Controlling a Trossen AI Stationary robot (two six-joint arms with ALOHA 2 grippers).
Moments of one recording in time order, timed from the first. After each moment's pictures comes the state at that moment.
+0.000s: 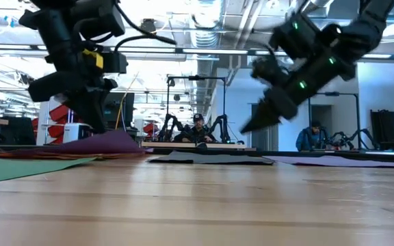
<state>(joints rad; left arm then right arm) -0.04 1.29 0.70 -0.56 -0.29 0.04 -0.07 1.55 0.60 0.33 0.23 -0.07</state>
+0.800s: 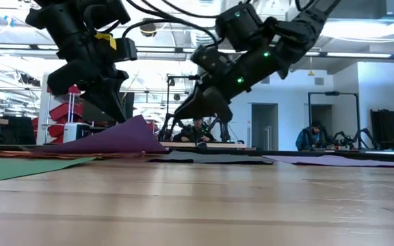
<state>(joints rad) -0.04 1.29 0.71 -0.43 -0.29 0.09 -0.06 1.90 1.02 0.40 0.18 -0.52</state>
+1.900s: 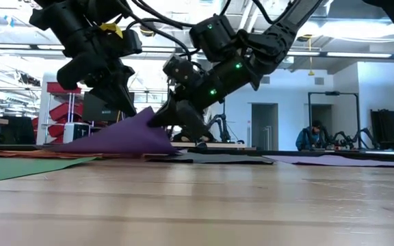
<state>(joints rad) -0.04 1.29 0.71 -0.34 -0.28 0.11 -0.07 2.08 1.21 0.41 0.12 -0.60</state>
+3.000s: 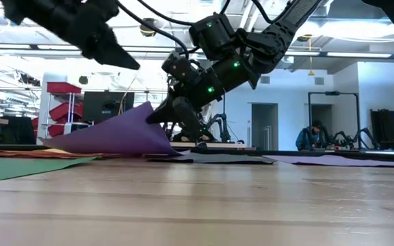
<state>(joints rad) -0.04 0.93 0.52 -0.04 -0.38 0.00 -0.07 2.08 1.22 0.42 0.13 -0.58</state>
